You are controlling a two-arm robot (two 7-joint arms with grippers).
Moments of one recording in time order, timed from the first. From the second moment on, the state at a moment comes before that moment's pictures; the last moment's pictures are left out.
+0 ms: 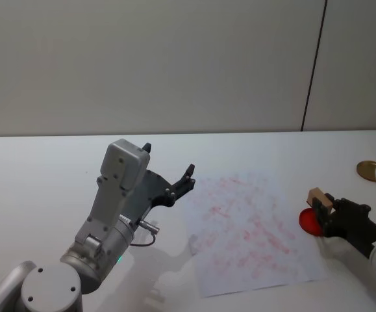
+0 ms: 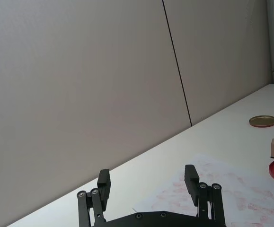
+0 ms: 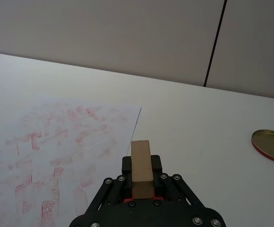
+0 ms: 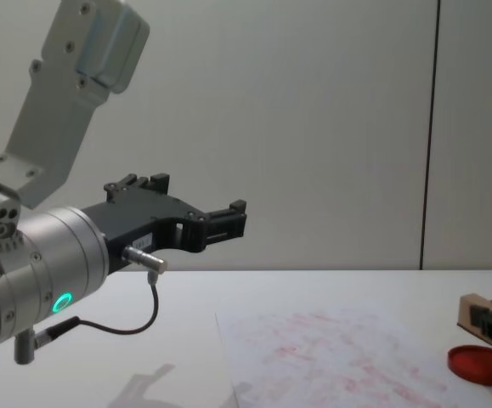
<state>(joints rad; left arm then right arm) -0.24 0.38 0.45 -1.63 -0.20 0.01 -0.01 0.18 0.32 -0.21 -1.39 0.27 0.09 0.26</state>
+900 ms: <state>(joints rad) -0.24 0.38 0.45 -1.63 -0.20 0.01 -0.01 0.20 0.31 -0.22 -1.33 0.26 0.12 0.27</state>
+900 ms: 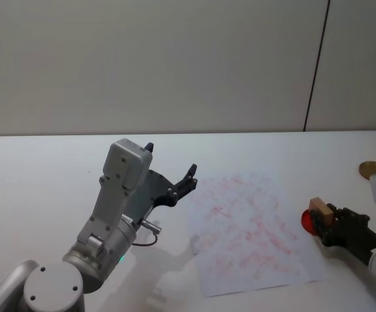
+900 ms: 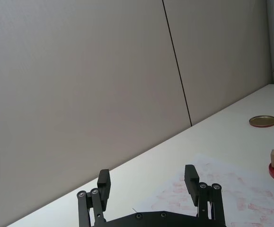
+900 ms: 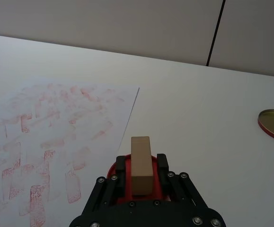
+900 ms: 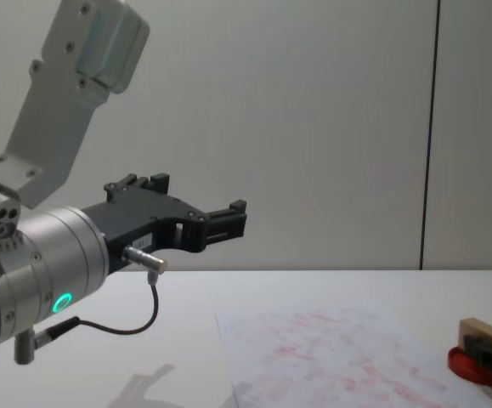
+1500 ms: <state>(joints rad) -0.24 0.38 0.45 -1.63 -0.20 0.01 -0.01 0.20 0.31 -0.21 -1.34 0.26 0.11 0.26</state>
